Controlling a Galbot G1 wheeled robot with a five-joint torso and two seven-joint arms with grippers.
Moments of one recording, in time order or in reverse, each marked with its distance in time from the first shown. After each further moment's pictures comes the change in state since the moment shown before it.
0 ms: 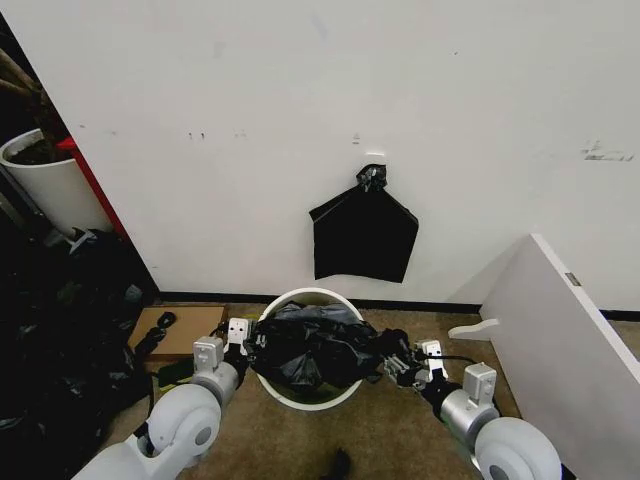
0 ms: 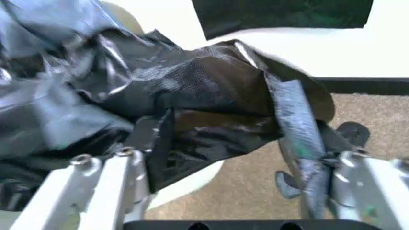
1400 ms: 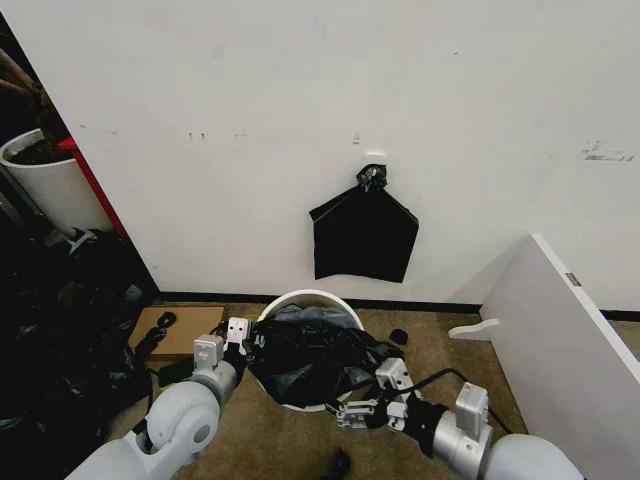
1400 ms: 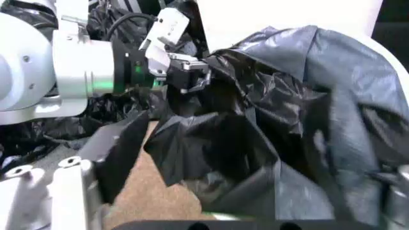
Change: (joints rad) left arm -0.003 0.011 0.025 -0.004 0.053 0.013 0.009; right arm 0.045 -0.155 -0.193 0.197 -0.188 -0.011 -0.203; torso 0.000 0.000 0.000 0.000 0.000
